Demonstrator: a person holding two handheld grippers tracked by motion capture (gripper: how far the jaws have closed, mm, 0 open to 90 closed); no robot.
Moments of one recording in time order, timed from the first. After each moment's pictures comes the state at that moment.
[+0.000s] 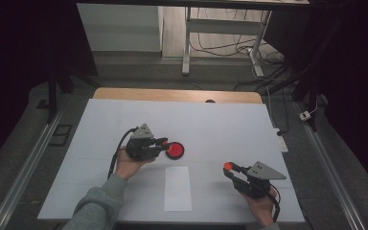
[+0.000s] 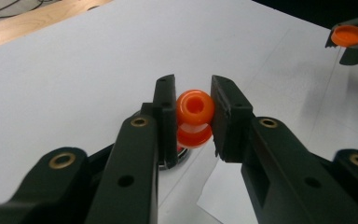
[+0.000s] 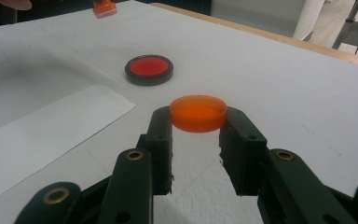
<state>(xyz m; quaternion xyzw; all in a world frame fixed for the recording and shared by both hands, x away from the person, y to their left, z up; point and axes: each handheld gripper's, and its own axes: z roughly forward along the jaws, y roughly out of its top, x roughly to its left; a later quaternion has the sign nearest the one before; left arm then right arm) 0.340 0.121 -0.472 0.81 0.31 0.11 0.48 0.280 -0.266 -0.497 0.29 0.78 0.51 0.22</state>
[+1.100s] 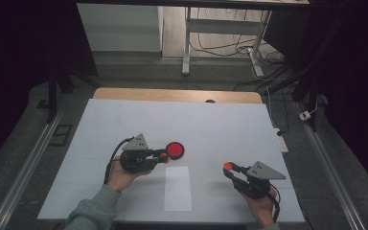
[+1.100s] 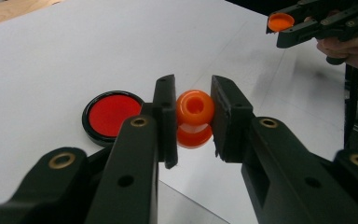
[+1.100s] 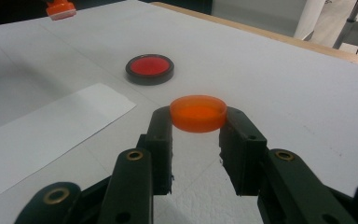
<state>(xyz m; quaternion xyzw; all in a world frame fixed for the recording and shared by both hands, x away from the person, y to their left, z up) 0.304 0.127 -0.467 0.82 0.28 0.08 0.50 0.279 -0.266 -0.497 0.29 0.78 0.51 0.22</state>
